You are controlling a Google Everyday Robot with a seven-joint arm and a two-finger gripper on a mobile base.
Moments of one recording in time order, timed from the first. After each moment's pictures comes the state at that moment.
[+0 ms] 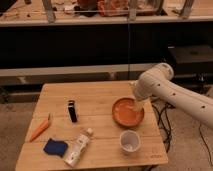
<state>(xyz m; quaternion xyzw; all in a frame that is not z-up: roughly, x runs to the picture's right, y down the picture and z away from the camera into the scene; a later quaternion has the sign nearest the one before) 0.156 0.034 0.756 -0.14 -0.09 -0.10 0.98</state>
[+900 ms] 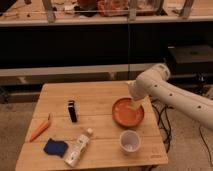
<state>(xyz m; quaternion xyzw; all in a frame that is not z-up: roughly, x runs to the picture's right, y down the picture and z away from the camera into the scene) 0.139 0.030 0.764 -0.12 -0.11 -0.13 0.98</state>
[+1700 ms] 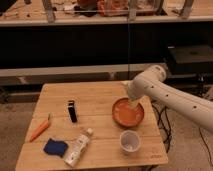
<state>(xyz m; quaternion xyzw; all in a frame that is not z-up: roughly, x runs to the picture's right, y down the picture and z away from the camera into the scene) 0.121 0.028 0.774 -0.11 -0.12 -0.16 0.97</state>
